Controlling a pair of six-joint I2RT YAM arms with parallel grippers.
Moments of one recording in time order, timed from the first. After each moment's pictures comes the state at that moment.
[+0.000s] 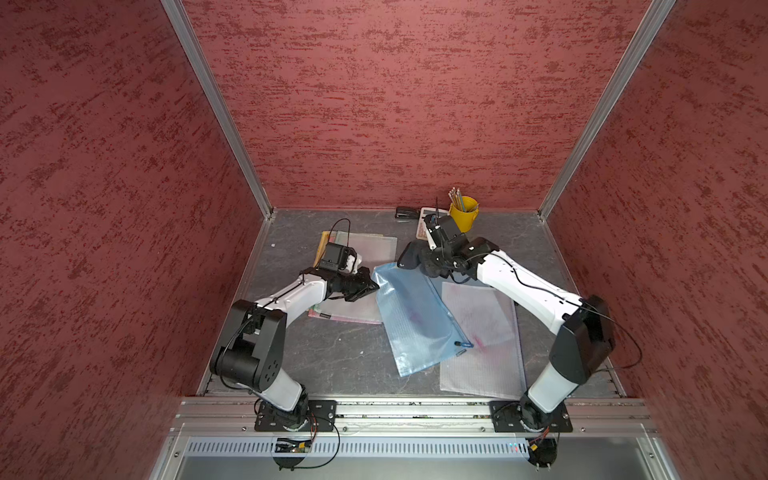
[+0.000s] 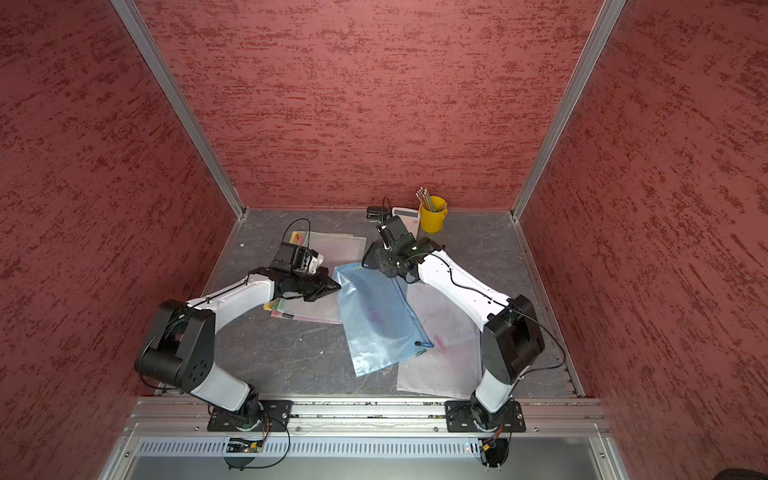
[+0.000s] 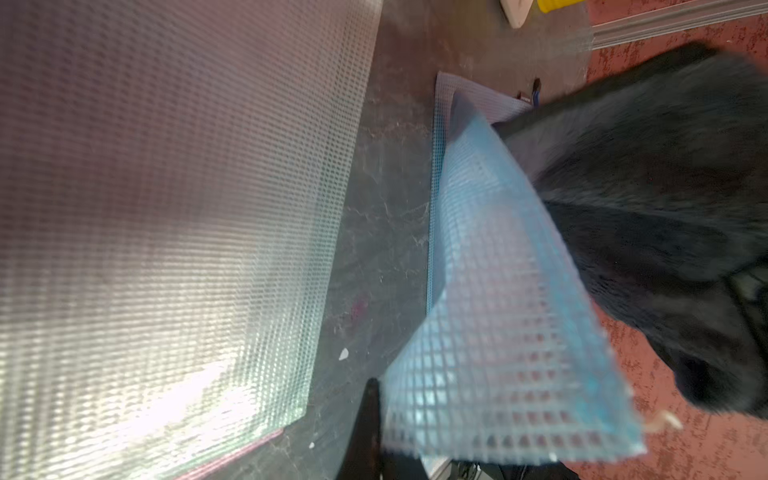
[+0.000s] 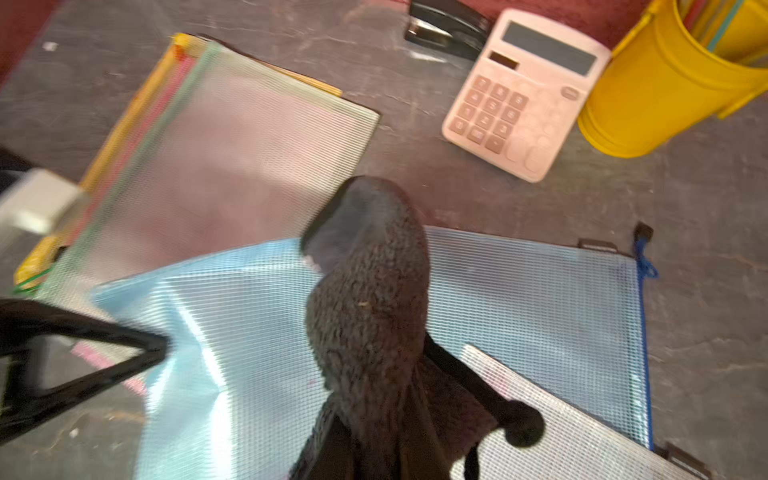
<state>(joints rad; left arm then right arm) -0.31 1.57 0.90 -0.28 0.60 -0.75 0.67 1.67 1.48 -0.65 0.12 0.26</state>
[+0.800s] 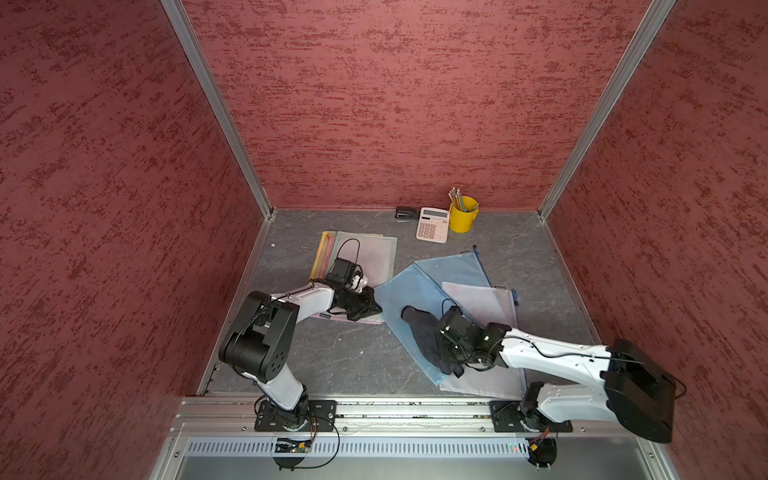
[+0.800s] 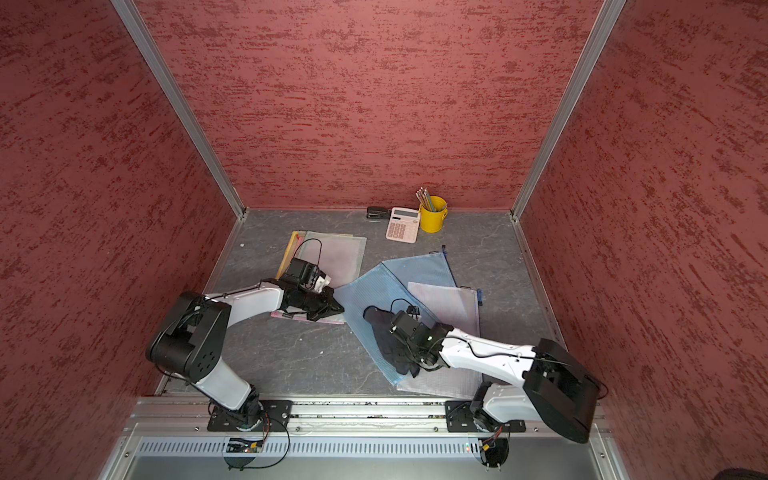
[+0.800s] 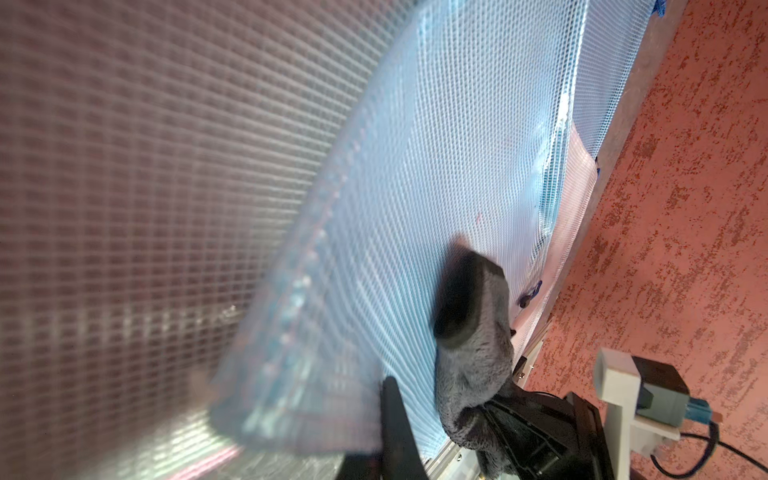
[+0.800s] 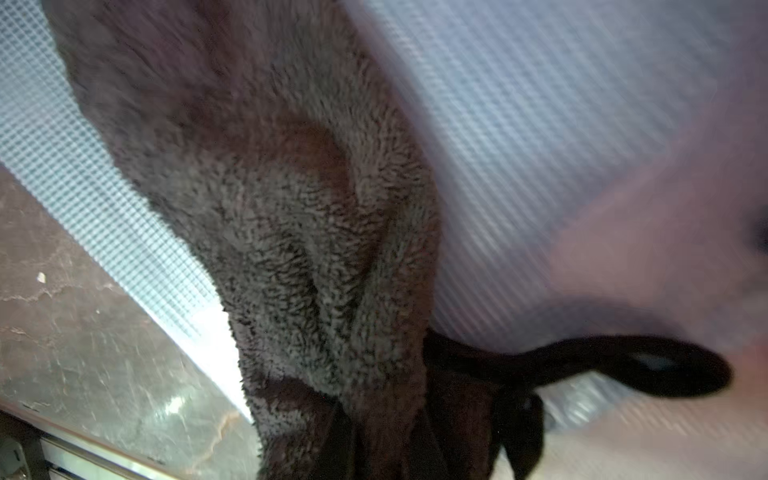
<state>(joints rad) -0.32 1.66 0.83 -0.33 0.65 -0.68 0.95 1.26 0.66 -0.63 0.05 0.97</state>
